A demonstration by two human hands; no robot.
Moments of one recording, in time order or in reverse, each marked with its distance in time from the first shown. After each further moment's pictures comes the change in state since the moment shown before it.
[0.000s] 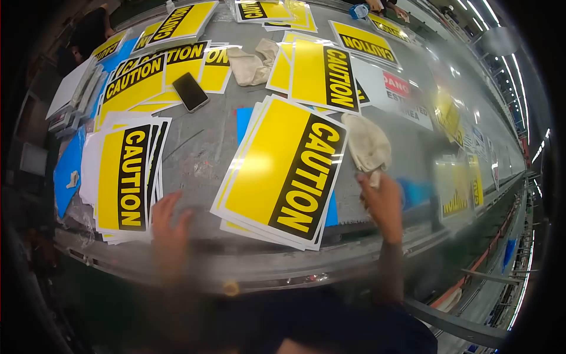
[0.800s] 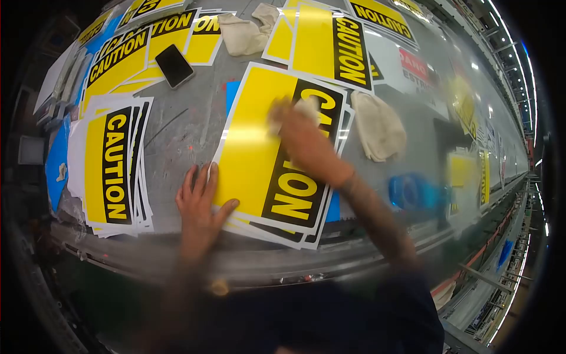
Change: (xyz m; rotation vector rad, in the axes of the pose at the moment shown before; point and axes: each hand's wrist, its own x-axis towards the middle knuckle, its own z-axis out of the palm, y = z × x) left_hand 0.011 0.027 0.093 0.314 -0.279 0.211; right_hand 0.113 0.013 0.151 -0.307 -0.223 -1.219
